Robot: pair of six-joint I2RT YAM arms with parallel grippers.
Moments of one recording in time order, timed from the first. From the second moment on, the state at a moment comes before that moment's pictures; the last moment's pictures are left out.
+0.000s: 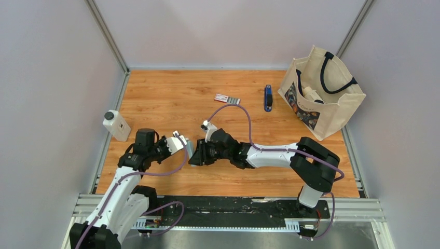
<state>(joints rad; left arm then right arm) -0.15 0.77 0.49 -0.57 0.32 0.87 1.07 1.71 0.93 0.31 -0.20 0.84</state>
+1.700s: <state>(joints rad) 0.10 0.96 1.03 -0.97 0.52 0.36 1.02 2.37 2.00 -0.44 0.17 0.64</state>
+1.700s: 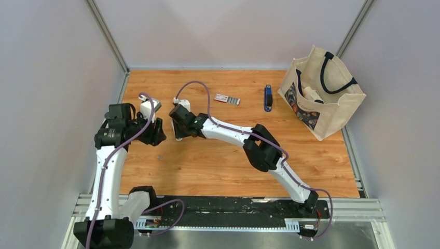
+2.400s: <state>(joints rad) 0.10 0.88 0.98 -0.95 0.53 0.35 1.00 2.37 2.01 -0.50 0.06 0.74</state>
